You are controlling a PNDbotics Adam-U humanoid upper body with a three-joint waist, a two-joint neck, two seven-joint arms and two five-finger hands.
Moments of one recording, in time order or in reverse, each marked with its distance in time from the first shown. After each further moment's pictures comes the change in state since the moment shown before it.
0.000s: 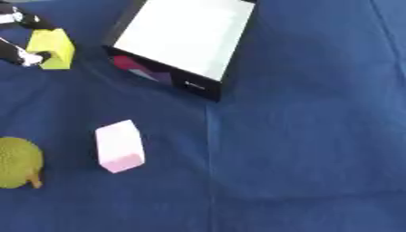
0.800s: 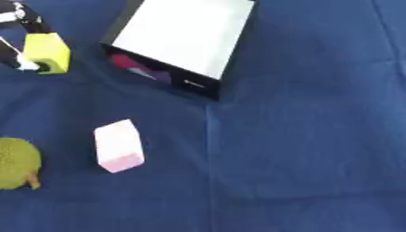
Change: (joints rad) left arm 0.005 -0.008 0.000 -0.008 -0.048 -0.069 0.069; right arm 0.004 0.006 -0.004 0.000 0.000 0.011 -0.014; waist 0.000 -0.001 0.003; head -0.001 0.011
